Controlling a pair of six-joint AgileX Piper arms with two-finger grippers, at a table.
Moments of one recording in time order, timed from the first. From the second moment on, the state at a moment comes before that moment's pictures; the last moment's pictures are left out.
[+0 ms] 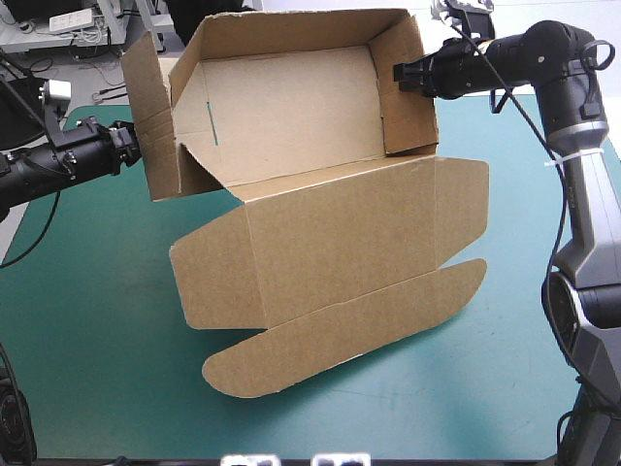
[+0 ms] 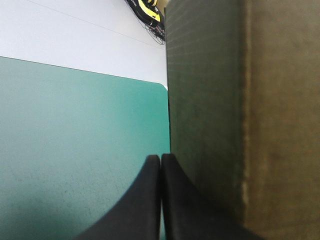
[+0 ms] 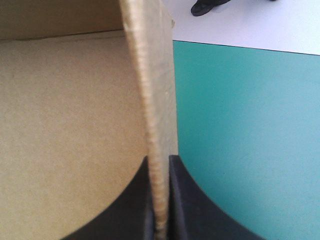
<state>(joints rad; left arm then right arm) 0.31 1.45 -1.35 -1.41 1.21 0.76 0.13 1.94 -2.32 0.54 1.20 -0.12</state>
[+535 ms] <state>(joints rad) 0.31 1.44 -1.35 -1.41 1.21 0.74 0.16 1.99 -2.32 0.56 1.17 -0.12</state>
